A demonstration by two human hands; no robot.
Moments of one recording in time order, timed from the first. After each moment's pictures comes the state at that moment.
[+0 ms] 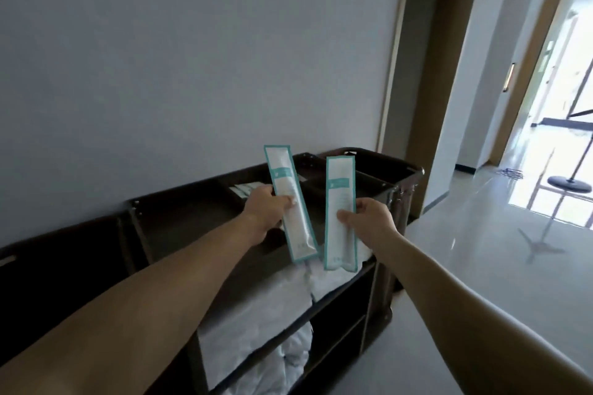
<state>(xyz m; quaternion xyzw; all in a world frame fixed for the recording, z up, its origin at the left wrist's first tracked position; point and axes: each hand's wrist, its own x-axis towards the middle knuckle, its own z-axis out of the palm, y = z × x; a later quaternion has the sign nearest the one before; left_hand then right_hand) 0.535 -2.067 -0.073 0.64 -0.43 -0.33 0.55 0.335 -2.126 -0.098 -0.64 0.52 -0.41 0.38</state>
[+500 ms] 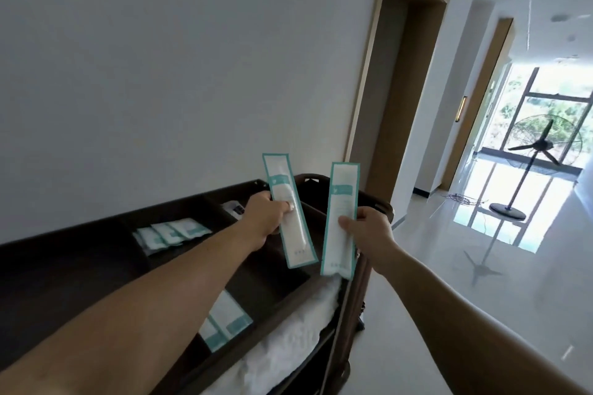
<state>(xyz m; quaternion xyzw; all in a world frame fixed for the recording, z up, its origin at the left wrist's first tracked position) 0.510 -2.320 -0.073 0.57 -0.42 -0.39 0.59 0.304 -2.353 -0.083 -0.62 0.55 -0.44 0.33</state>
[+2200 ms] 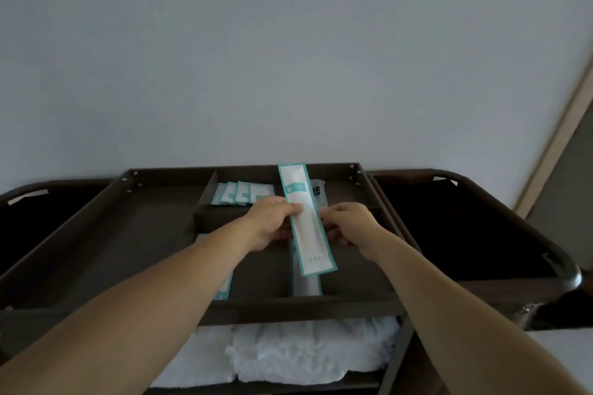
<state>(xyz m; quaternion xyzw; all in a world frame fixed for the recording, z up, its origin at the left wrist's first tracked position) 0.488 -2.392 -0.134 0.68 -0.17 -0.32 0.64 0.374 -2.538 -0.142 -0.75 0.27 -0.11 0.59</state>
